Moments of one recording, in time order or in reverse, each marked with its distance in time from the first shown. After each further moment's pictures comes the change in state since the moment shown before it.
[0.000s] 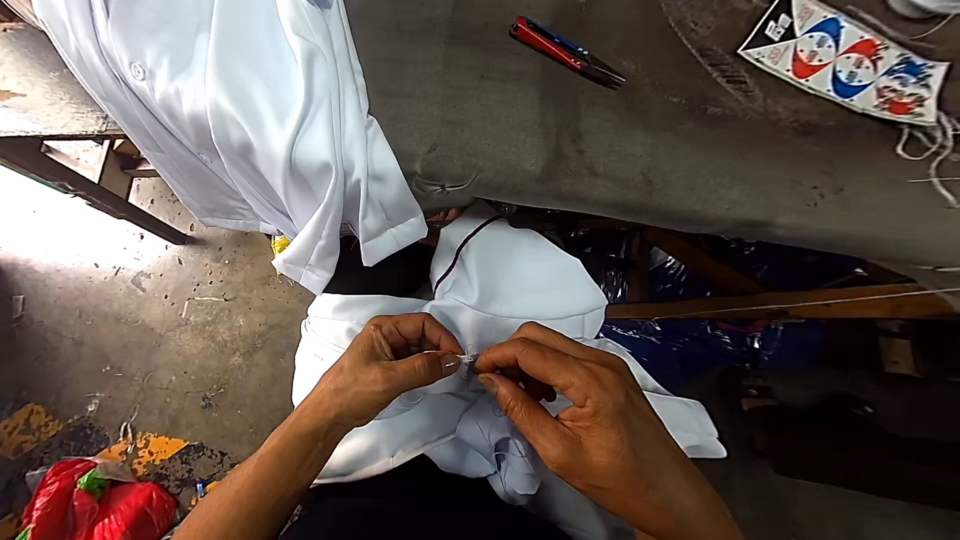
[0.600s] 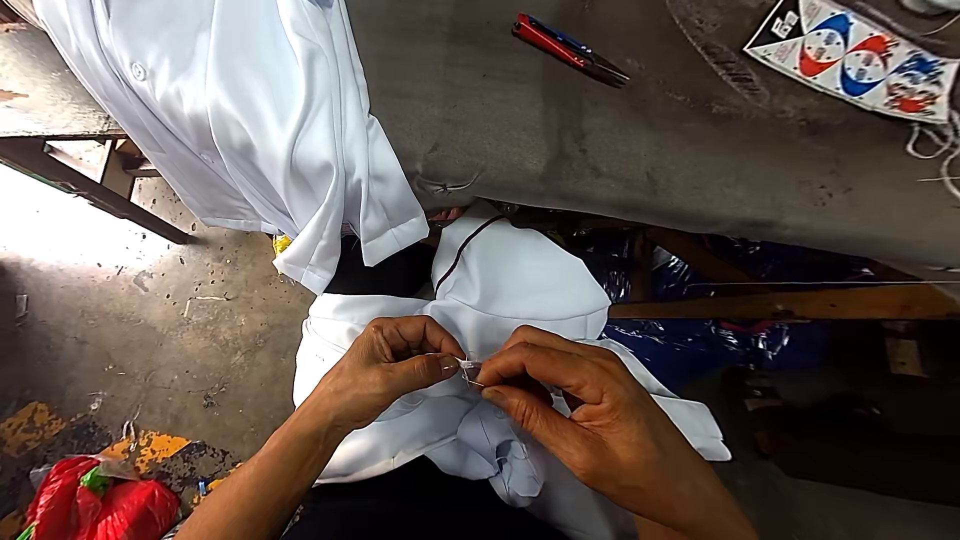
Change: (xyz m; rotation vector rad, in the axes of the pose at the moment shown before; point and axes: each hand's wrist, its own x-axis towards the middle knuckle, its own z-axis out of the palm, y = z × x) left_hand -0.002 0.000 -0.001 -0.006 -0.004 -0.011; right_hand 0.002 0.010 -0.004 0.264 -0.094 -0.029
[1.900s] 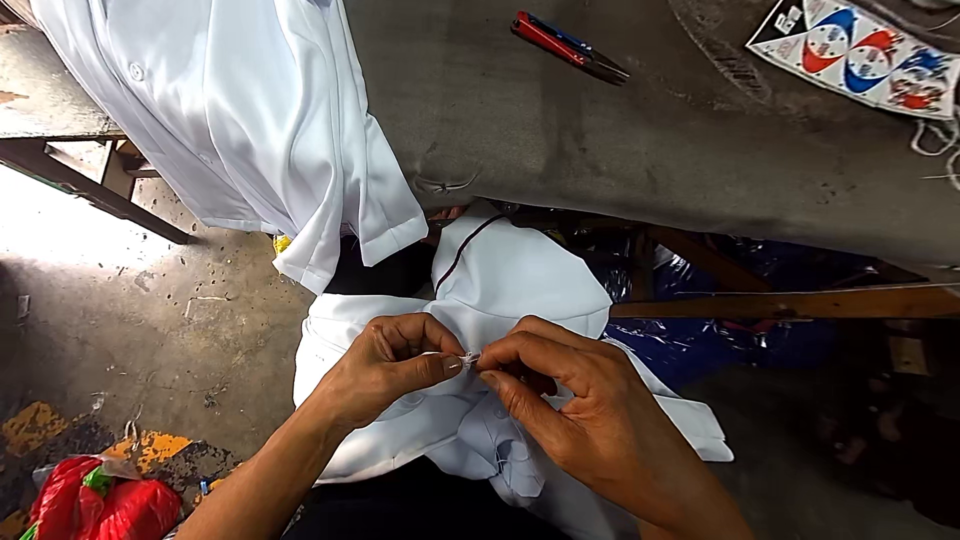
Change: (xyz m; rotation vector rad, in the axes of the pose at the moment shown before) left_hand 0.002 0.000 0.001 -0.011 0.002 0.000; right_hand 0.003 -0.004 0.003 -0.224 0.064 0.040
